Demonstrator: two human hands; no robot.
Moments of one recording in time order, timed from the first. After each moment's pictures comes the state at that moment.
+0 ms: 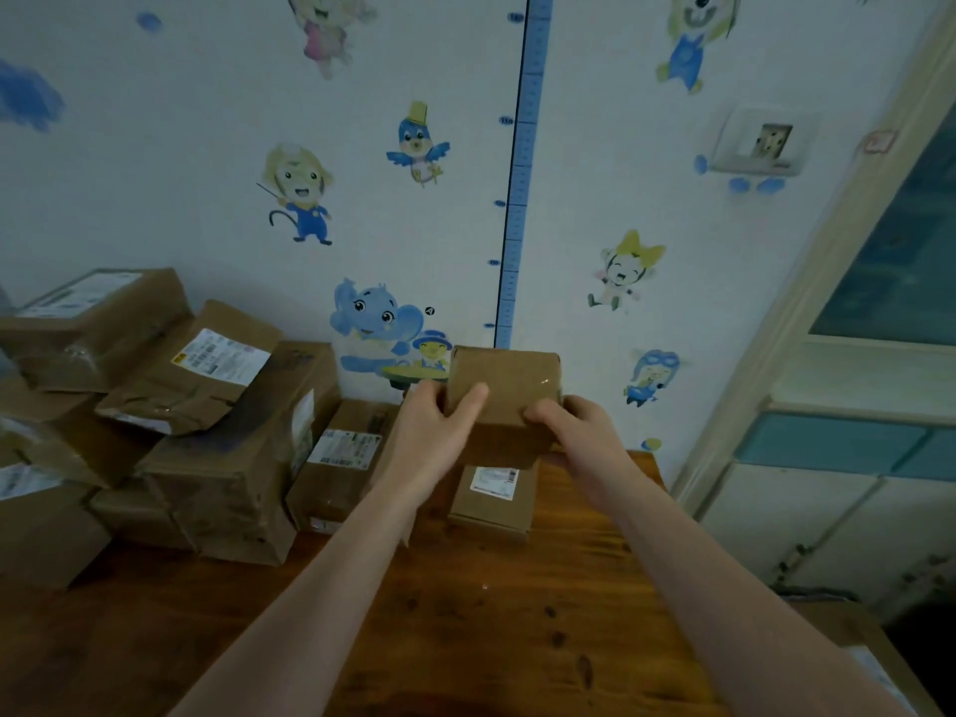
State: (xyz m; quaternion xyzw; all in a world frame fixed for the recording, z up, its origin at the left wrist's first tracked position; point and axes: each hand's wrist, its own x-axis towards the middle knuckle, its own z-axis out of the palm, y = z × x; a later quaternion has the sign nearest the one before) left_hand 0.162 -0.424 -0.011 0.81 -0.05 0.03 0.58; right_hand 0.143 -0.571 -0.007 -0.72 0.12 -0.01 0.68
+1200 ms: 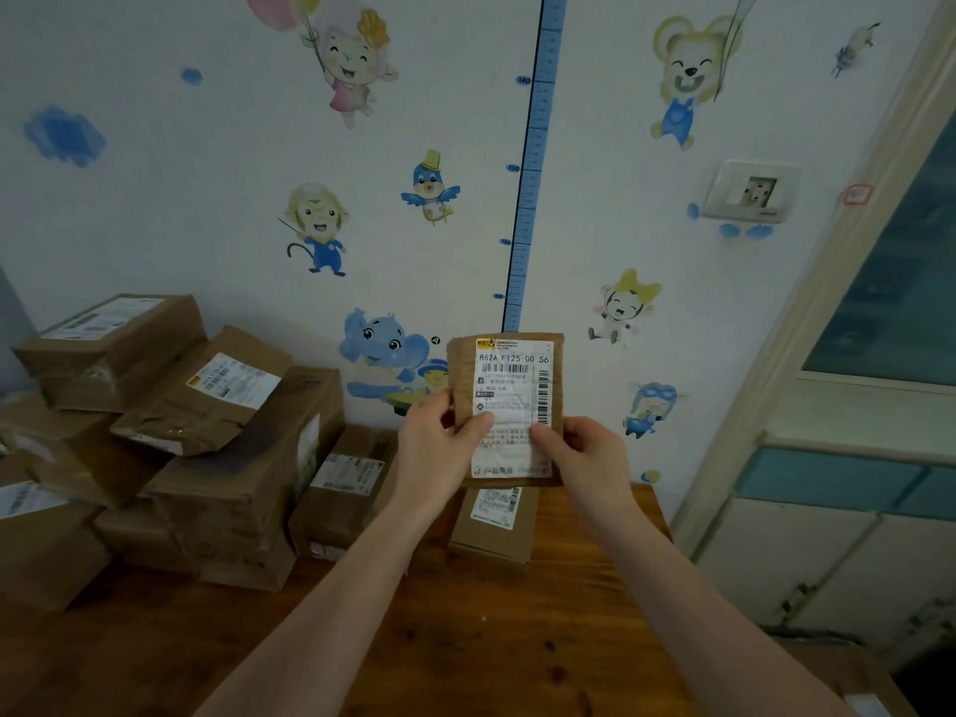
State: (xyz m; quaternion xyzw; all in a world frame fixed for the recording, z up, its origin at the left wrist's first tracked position) left_hand 0.159 -0.422 -0.001 0.80 -0.09 0.15 0.58; right_hand 0.133 -0.569 -0.003 -0.77 0.07 -0.16 0.61
